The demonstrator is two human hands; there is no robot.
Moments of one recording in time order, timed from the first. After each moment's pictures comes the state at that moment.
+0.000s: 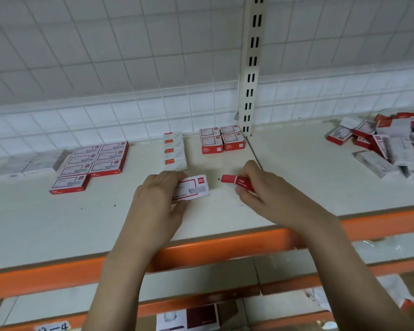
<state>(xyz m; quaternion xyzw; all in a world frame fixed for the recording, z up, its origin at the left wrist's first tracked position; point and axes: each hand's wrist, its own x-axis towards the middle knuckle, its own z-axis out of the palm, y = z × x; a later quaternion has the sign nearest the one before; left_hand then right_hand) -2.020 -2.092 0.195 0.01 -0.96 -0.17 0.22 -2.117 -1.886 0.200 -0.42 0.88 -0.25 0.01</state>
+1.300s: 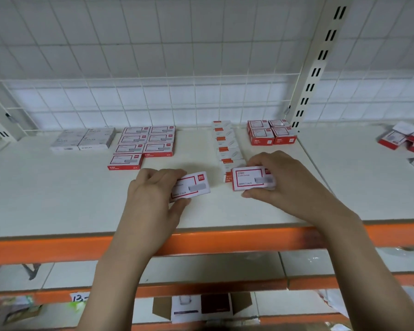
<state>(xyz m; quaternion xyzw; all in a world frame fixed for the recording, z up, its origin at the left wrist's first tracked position) -1.951 -2.181 0.191 0.06 -0.95 -0.16 0.26 -2.080 -1.973 0.216 -0.40 0.88 -0.25 0.01</state>
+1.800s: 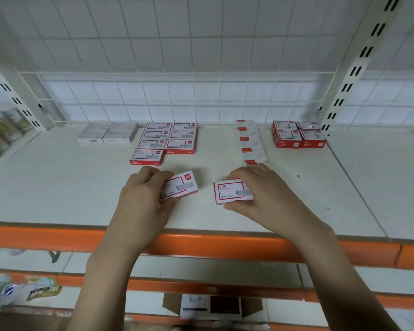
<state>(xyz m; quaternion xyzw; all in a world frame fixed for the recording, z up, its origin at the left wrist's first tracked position) -1.937 -2.224 0.181 0.14 -0.95 -0.17 0.22 -2.069 -2.031 0.183 -0.47 0.85 -0.23 -0.01</state>
